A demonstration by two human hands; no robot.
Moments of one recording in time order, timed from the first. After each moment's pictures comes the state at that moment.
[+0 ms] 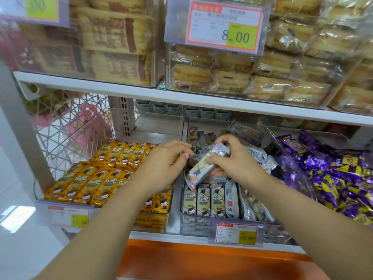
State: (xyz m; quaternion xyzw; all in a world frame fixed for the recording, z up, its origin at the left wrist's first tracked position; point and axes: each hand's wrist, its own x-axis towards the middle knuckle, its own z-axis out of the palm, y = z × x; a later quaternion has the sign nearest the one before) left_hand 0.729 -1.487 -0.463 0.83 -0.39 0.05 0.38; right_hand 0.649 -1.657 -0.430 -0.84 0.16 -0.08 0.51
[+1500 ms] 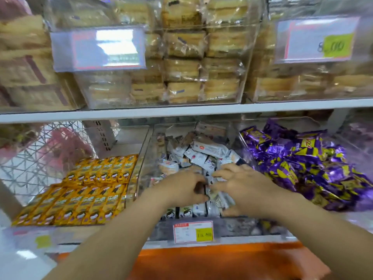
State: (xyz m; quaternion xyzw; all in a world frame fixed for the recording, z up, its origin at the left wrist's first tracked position) left_hand 0.678 -1.605 -0.461 0.86 -0.49 -0.15 0.05; right_hand 0.565 -1.748 -0.441 -0.99 -0.08 0.07 -0.10
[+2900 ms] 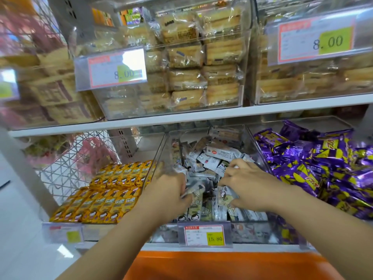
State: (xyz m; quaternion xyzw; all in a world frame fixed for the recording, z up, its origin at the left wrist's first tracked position) left_hand 0.648 -1.553 -0.440 0.94 -0.33 0.02 0.07; right_hand 0.584 -1.752 -0.444 -0.99 -0.08 0.06 -0.05
